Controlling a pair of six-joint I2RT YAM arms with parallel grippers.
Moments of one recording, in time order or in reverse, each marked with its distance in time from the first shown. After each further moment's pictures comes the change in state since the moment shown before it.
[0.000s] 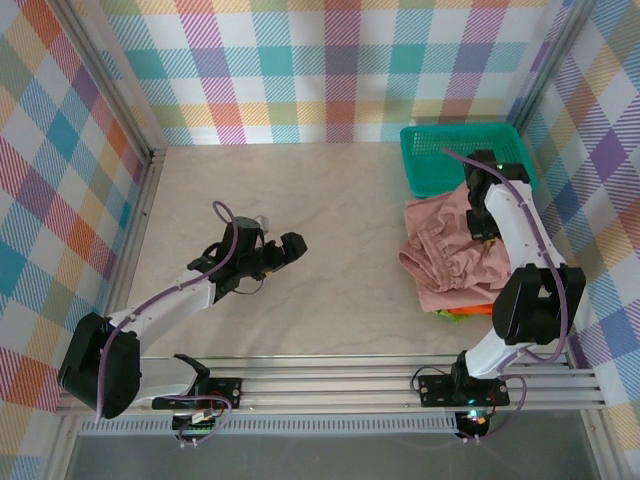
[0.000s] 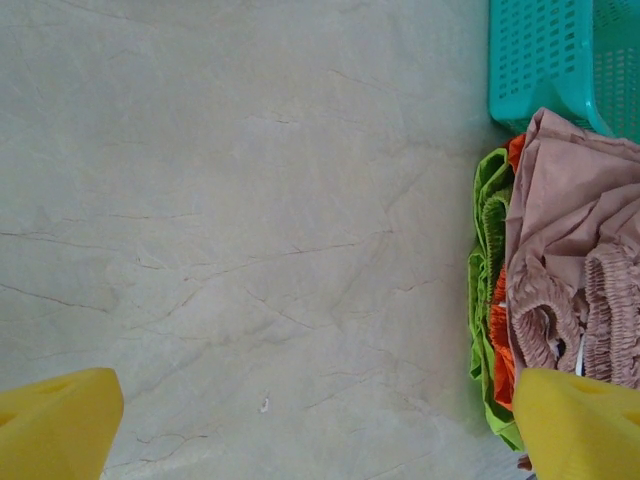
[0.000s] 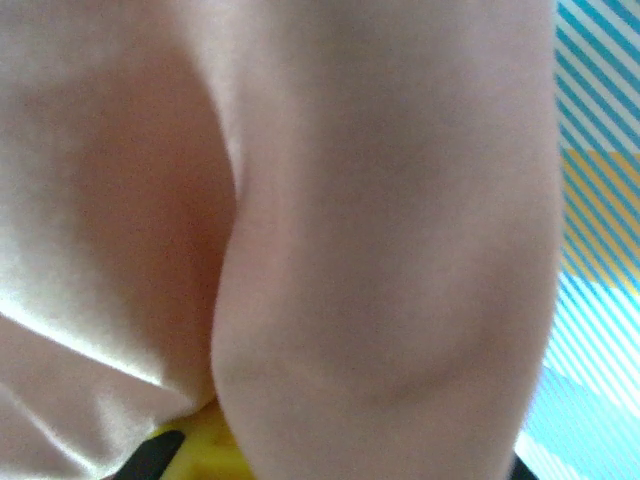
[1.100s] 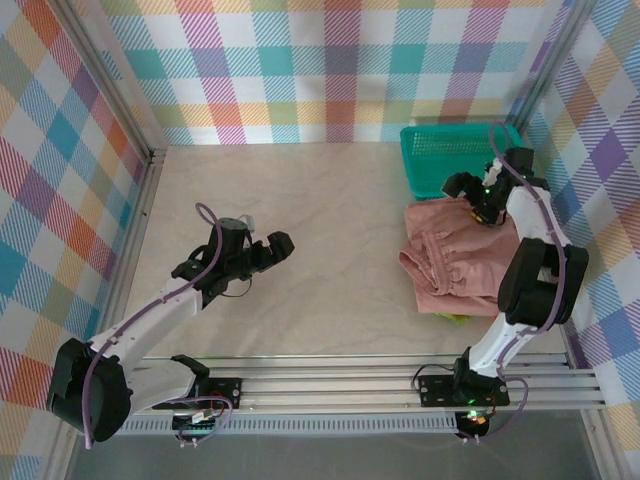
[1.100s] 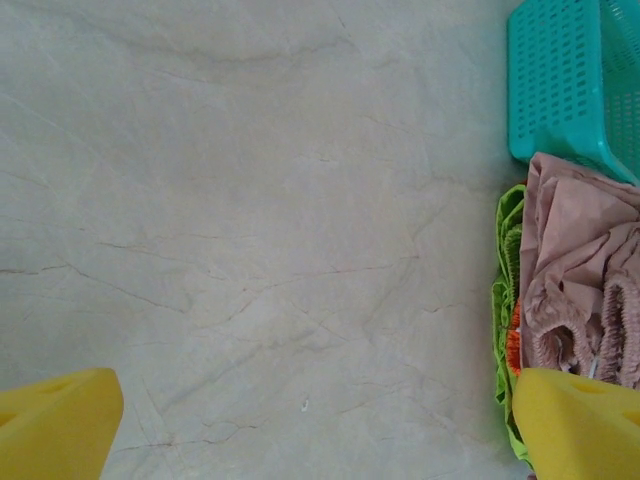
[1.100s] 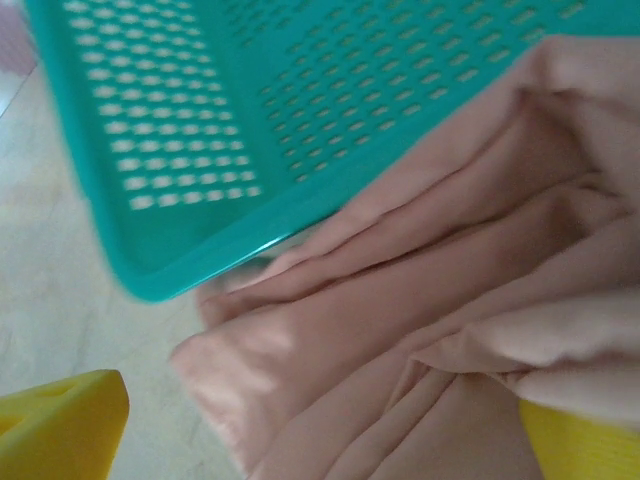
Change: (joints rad) left arm 0.039 -0.129 0.000 -0.136 -0.080 0.038; right arm -0.256 0.163 -0.093 0.652 -0.991 0.309
